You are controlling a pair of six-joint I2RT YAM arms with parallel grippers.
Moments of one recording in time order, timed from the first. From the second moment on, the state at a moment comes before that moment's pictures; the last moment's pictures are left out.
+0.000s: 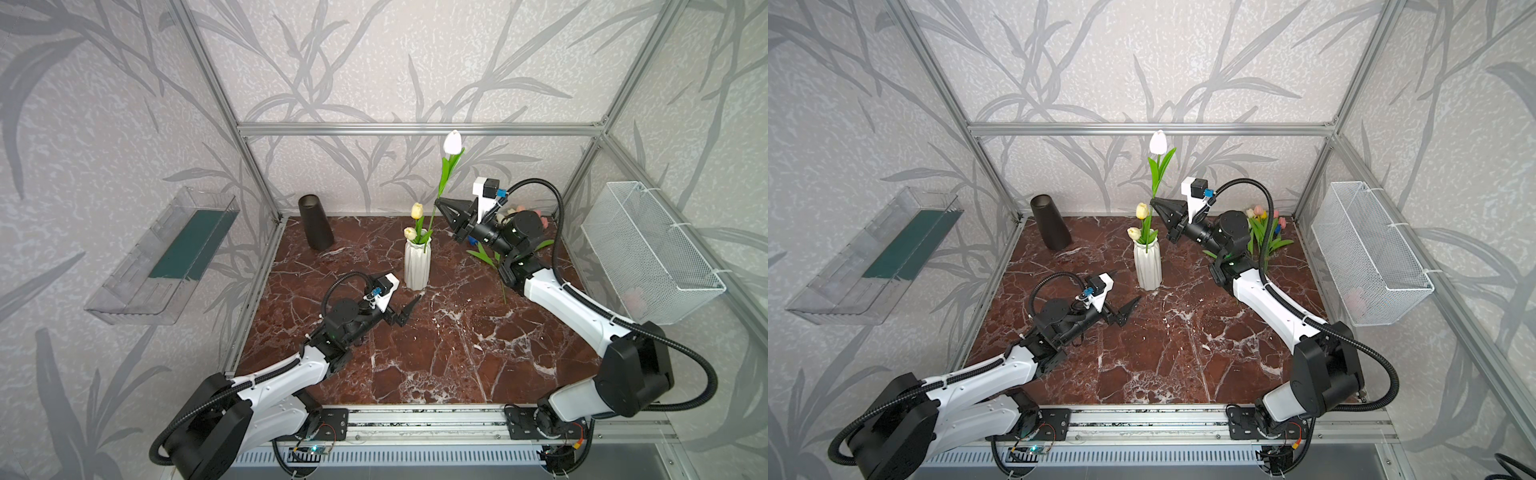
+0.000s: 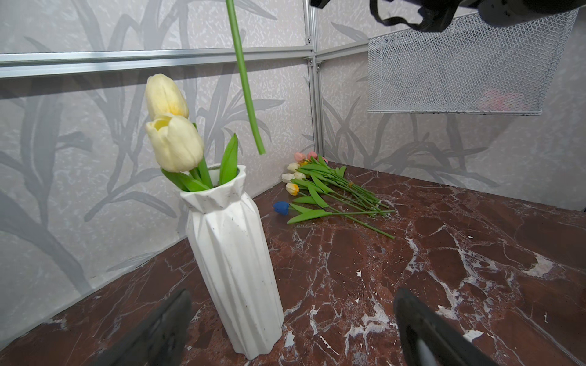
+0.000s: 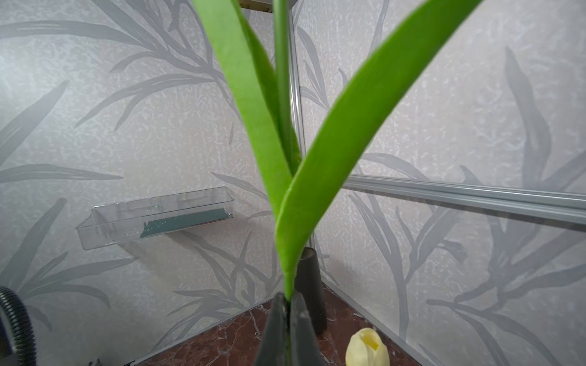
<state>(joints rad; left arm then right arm) -0.66 1.10 0.38 0.75 0.14 0.13 0.44 1.52 1.18 0.70 -0.56 0.30</state>
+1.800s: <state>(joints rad) -0.66 1.17 0.38 0.77 0.11 0.16 0.45 1.68 1.11 0.62 -0.53 0.02</state>
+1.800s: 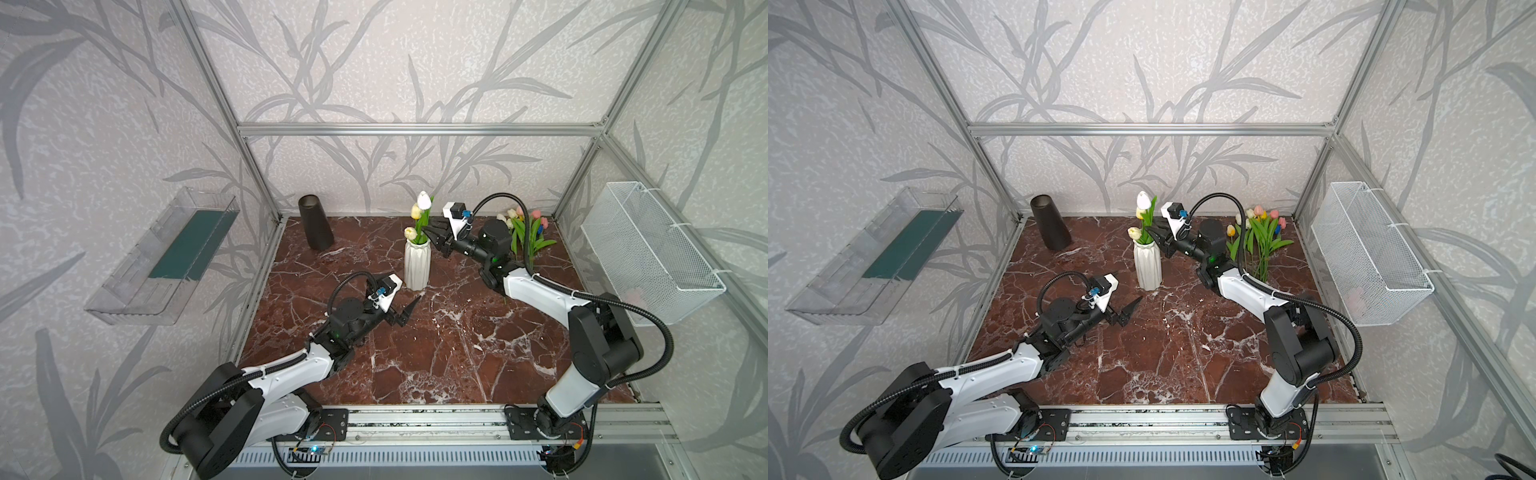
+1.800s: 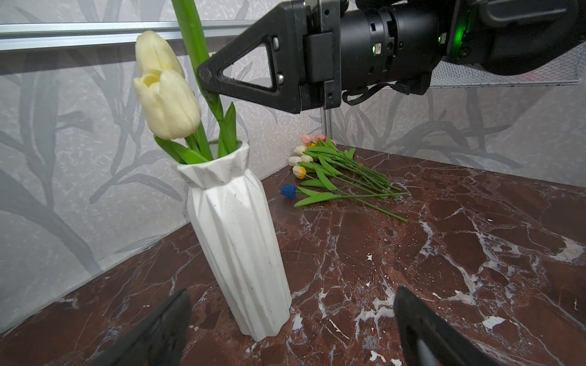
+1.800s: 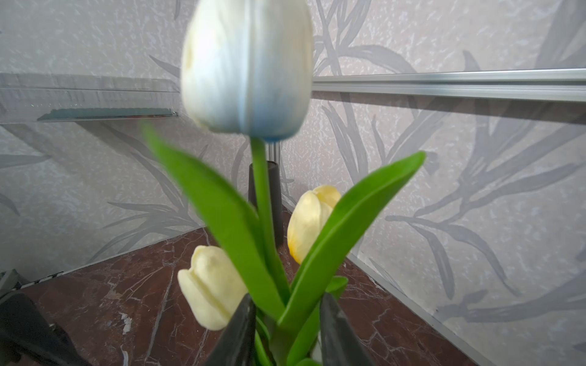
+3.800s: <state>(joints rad) -0.66 1.16 0.36 0.79 0.11 0.15 0.13 2.15 1.70 -0.90 0.06 -0.21</state>
